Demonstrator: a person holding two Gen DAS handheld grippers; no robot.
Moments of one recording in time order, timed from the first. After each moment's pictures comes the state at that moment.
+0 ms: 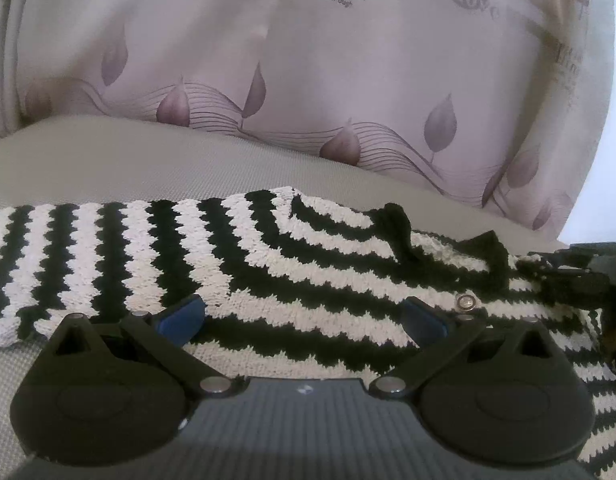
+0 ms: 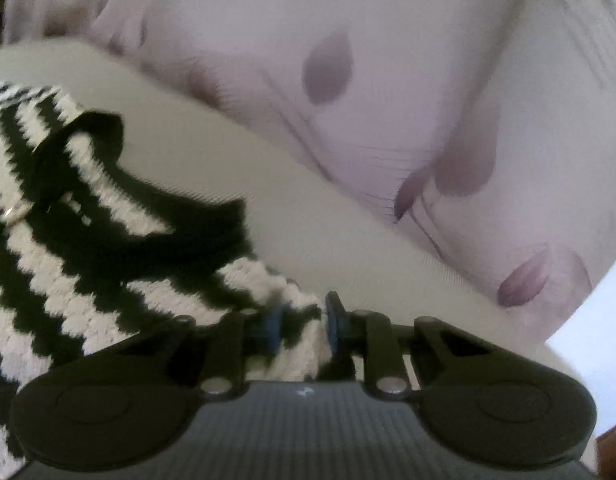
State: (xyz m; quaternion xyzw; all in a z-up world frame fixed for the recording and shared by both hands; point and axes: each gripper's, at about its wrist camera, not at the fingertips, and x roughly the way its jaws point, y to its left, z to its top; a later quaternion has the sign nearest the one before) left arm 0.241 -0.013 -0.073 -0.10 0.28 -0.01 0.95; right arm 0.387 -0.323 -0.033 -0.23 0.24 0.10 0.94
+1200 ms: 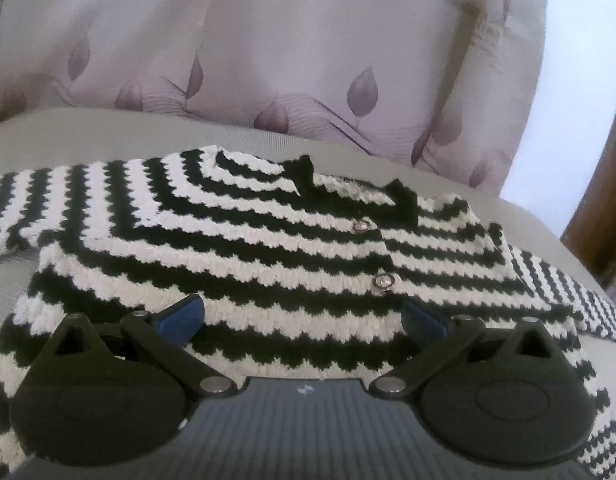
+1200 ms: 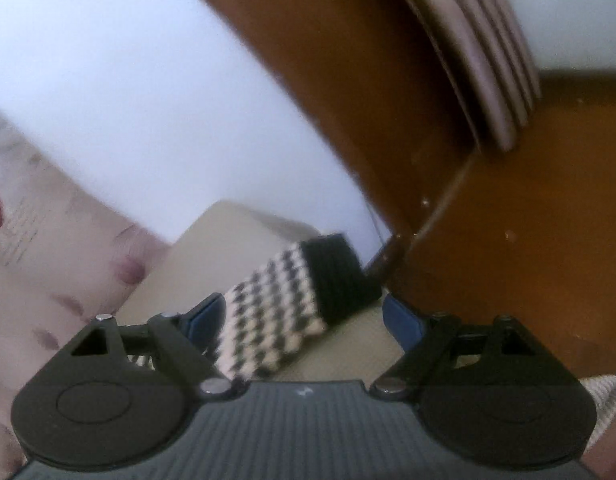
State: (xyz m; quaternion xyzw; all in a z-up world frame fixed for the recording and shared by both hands) left arm 0.172 -0.058 -0.077 -0.08 0.30 -0.08 0.95; right arm 0.045 -0.693 -0.076 0.41 0.13 -0.20 0.88
